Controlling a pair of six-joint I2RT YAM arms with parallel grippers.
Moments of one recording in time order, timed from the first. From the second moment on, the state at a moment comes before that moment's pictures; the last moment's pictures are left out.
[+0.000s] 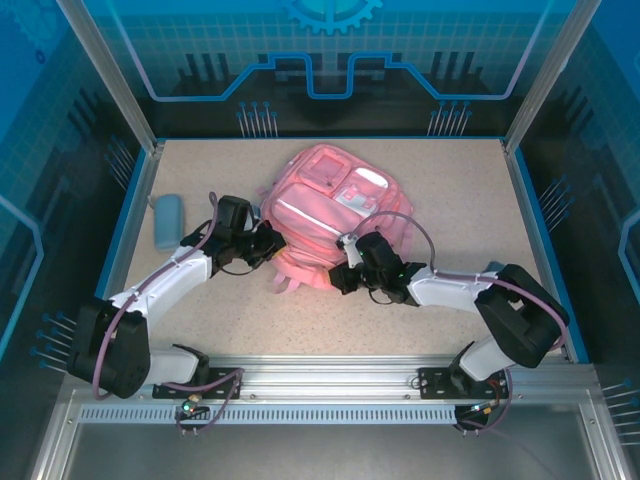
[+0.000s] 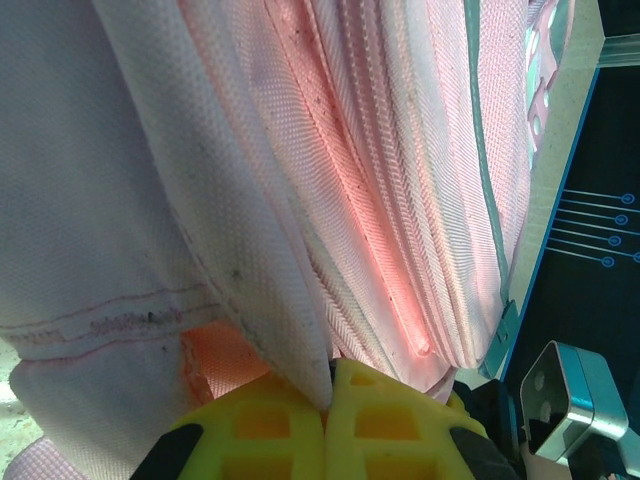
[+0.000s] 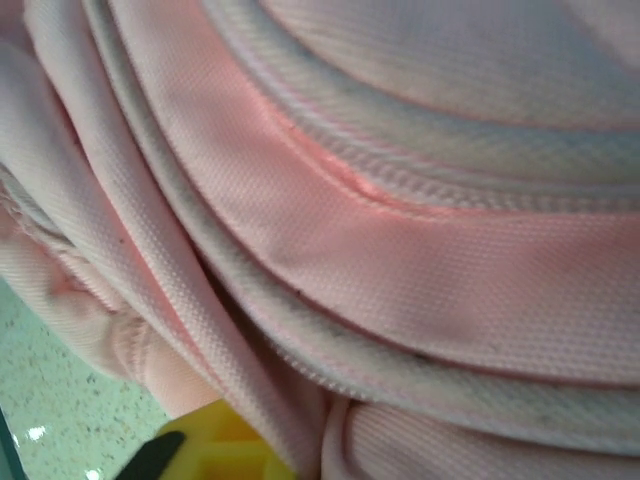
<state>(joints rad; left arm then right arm) -0.30 1.31 0.82 -0.34 0.44 -1.00 0.74 1.50 0.65 0.14 -0.23 0.40</state>
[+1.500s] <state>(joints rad) -0.28 1.30 0.81 -0.34 0.39 -1.00 0.71 1.36 0.64 -0.21 0.16 0.51</state>
